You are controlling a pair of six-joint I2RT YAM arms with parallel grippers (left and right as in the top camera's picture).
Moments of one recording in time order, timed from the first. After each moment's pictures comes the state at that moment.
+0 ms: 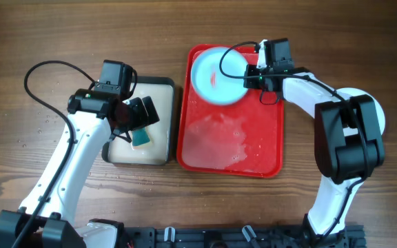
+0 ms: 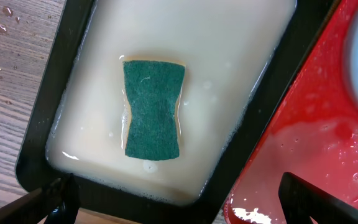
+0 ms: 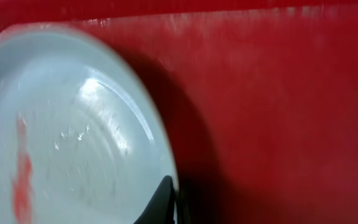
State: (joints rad) left arm -0.18 1.45 1.12 -0.99 0.01 -0.54; right arm 0.20 2.07 1.26 -0.20 -0.20 0.30
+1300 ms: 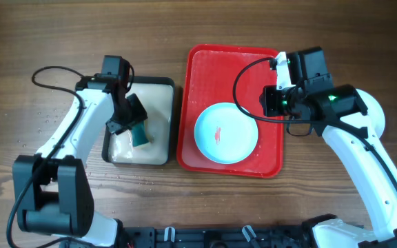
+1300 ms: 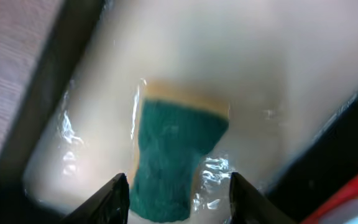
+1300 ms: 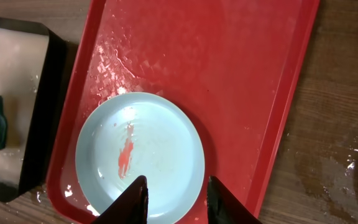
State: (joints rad) left arm -0.10 1.69 1.14 -0.90 0.02 -0.62; right arm 0.27 1.39 1.21 -0.88 -0.13 0.18
